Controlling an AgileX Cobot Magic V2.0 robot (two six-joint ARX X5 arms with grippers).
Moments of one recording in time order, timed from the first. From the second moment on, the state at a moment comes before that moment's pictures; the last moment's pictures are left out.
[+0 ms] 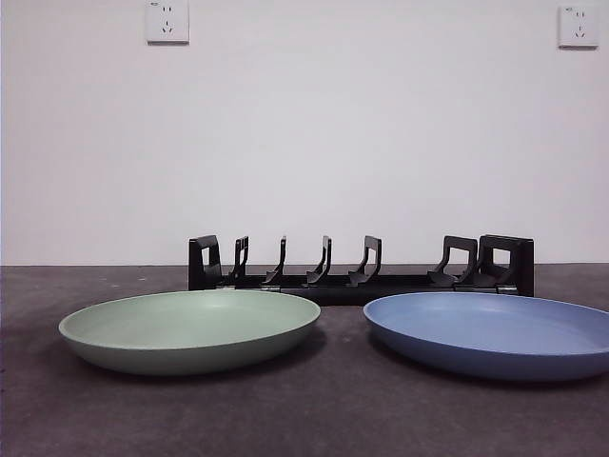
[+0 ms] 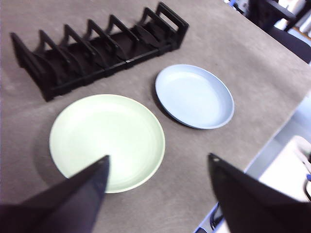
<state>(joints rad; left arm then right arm) -0.14 0.70 0.99 -0.96 0.60 0.12 -0.01 0.79 1.11 -1.13 -0.48 -0.13</state>
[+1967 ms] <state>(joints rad) -0.69 1.16 1.25 -0.89 0.43 0.33 0.05 1.74 1.11 -0.84 -0.26 -0.07</state>
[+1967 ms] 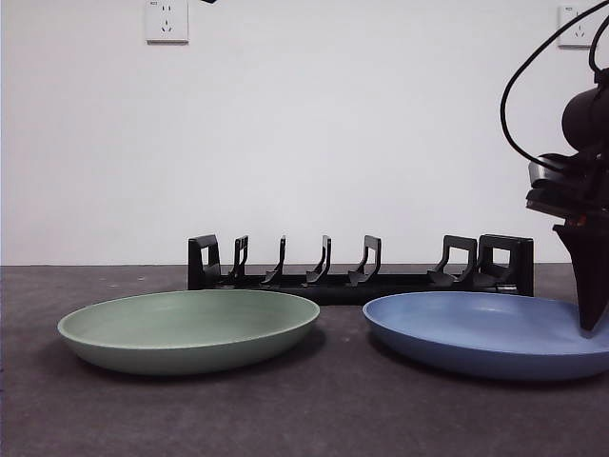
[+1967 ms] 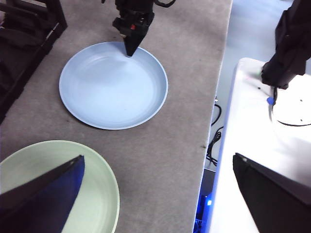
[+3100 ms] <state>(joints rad) -1.05 1.33 1.25 -0.77 -0.21 0.77 0.10 1.55 1.42 -1.25 -0.53 -0.12</state>
